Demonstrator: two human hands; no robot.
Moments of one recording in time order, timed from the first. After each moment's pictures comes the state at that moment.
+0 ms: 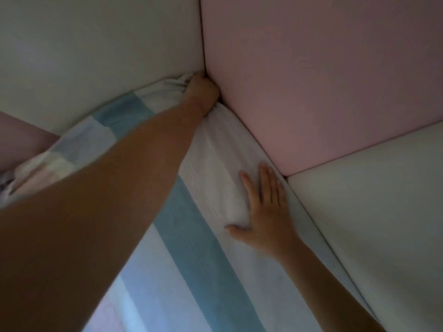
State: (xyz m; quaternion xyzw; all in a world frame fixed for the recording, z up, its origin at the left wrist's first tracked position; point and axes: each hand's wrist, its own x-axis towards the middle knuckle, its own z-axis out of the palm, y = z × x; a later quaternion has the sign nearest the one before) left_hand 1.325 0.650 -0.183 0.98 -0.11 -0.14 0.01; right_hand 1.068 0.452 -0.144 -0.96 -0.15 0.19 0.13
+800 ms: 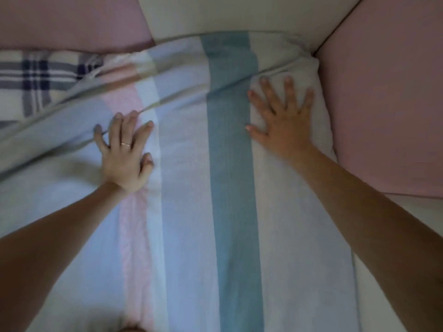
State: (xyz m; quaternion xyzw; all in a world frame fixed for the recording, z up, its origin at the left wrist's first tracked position) left_hand 0.938 0.820 -0.200 0.98 0.20 0.00 0.00; right_hand 1.192 0.573 -0.170 -0.90 -0.42 0.01 -0.07
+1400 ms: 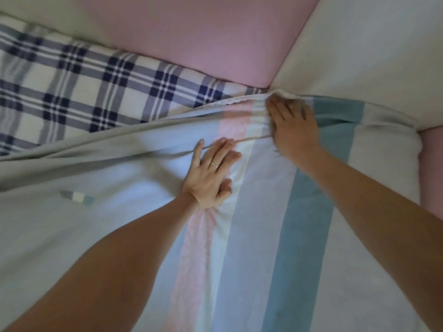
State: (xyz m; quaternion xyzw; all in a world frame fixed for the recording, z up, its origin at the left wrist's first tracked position) left_hand 0.930 0.838 -0.203 0.99 0.16 0.00 0.07; right_hand 1.159 0.772 -0.166 -0.82 -0.56 0.00 -0.11
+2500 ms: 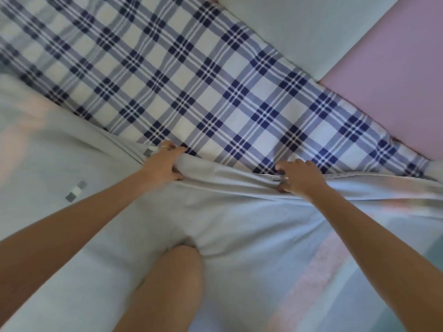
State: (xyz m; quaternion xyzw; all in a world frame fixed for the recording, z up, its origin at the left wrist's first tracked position) left_hand 0.518 1.064 -0.122 0.77 0.52 -0.19 0.32; right_hand 0.852 0.949 -0.111 -0.68 -0.65 0.28 -0.18
